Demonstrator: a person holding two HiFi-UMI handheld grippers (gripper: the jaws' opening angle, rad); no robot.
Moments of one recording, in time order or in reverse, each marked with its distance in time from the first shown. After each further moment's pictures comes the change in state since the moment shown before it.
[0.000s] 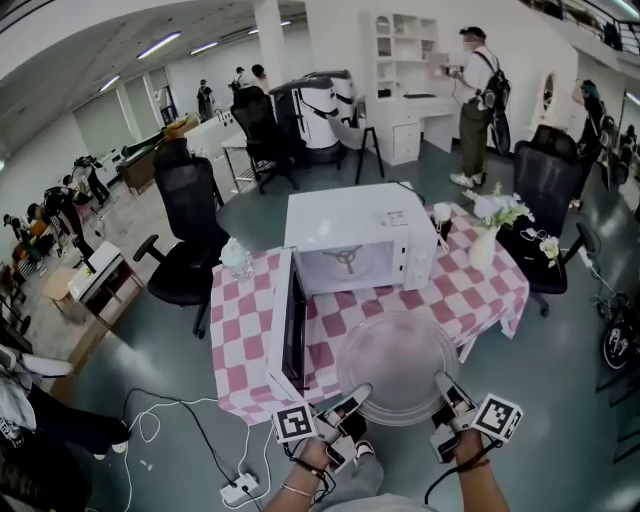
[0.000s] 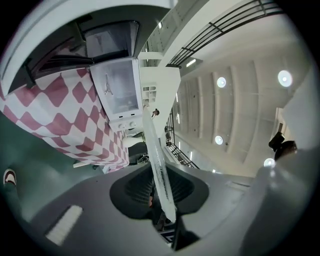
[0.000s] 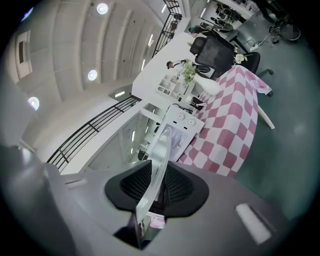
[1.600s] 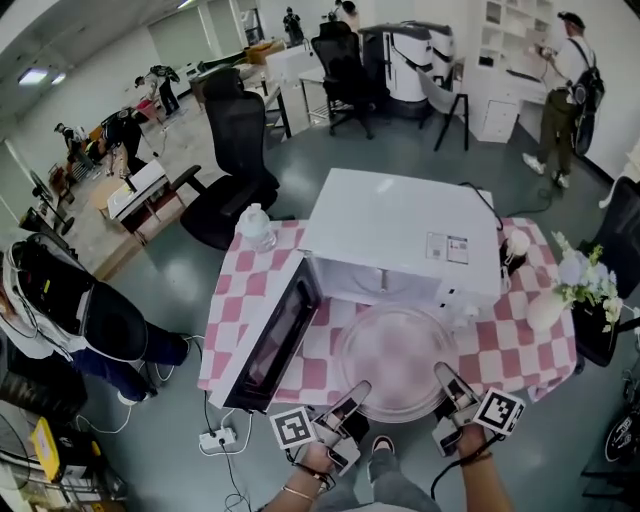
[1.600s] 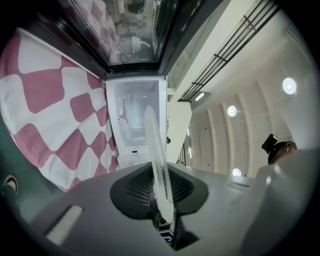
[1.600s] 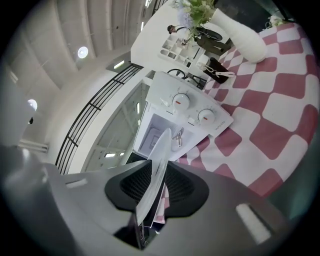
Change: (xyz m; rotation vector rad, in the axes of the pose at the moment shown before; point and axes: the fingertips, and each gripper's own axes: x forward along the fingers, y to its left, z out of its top) left arm 0.104 0.078 0.114 -0.089 -0.430 0.080; right arm 0.216 -0.058 0.101 -0.060 0.416 0.028
